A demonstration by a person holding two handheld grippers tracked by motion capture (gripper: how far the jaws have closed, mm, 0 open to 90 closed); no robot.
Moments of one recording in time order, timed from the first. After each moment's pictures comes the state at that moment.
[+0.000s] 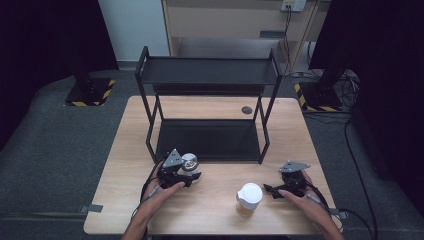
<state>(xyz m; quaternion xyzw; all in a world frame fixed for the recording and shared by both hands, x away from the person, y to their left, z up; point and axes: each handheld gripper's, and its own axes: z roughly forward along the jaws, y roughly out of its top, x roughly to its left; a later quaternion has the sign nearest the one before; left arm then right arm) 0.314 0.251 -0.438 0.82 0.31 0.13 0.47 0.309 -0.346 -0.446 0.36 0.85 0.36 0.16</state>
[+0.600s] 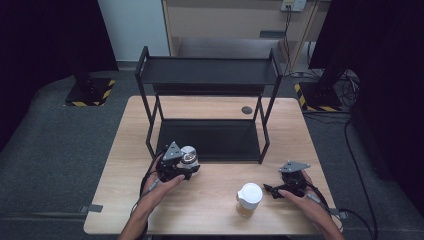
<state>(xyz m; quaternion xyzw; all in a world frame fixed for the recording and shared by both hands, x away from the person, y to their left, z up) 0.322 0.244 -0.415 0.81 0.33 0.15 0.46 0.309 -0.346 -0.446 0.36 0.85 0.36 0.16</state>
